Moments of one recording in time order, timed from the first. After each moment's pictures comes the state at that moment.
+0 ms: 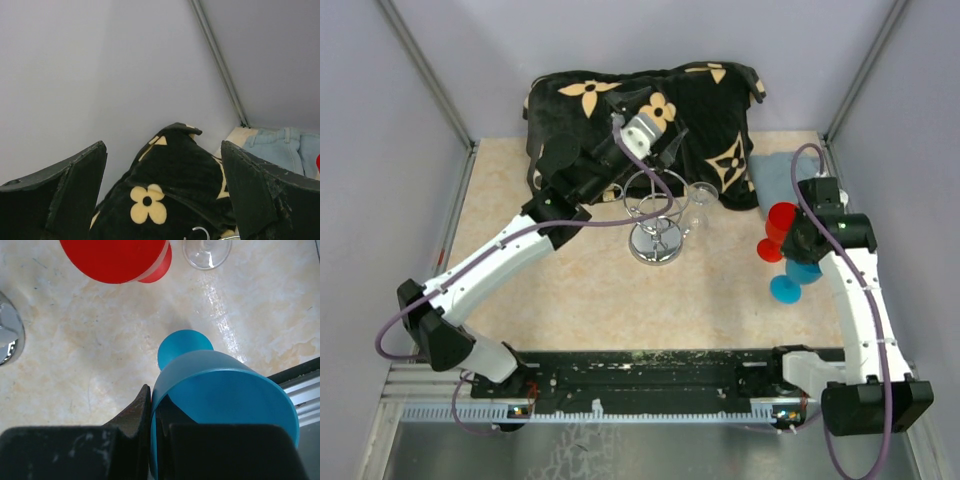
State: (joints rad) left arm -0.83 1.48 1.49 0.37 0.05 0.52; right arm 0.05 1.07 1.24 -1.21 0.18 0.46
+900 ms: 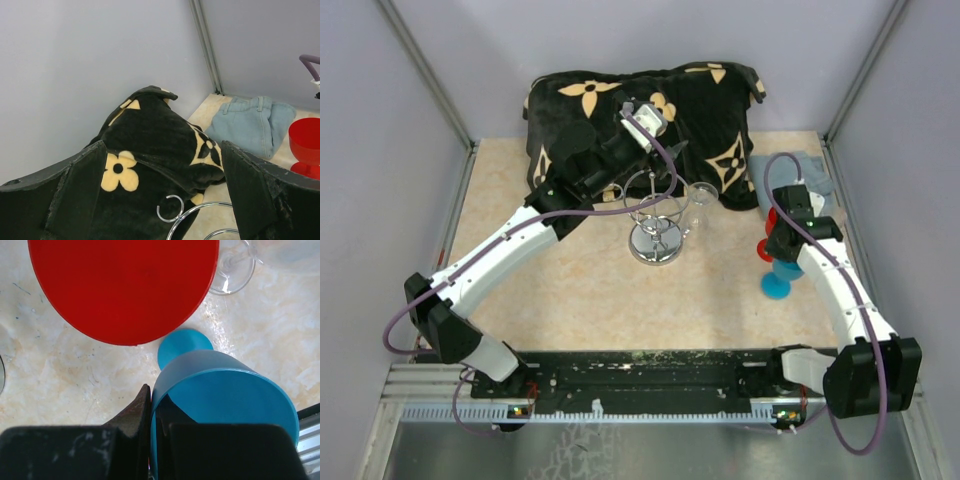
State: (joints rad) left arm -0.78 1.54 1.57 0.15 0.07 0.37; right arm 0.12 1.16 1.00 -0.90 0.28 0.51
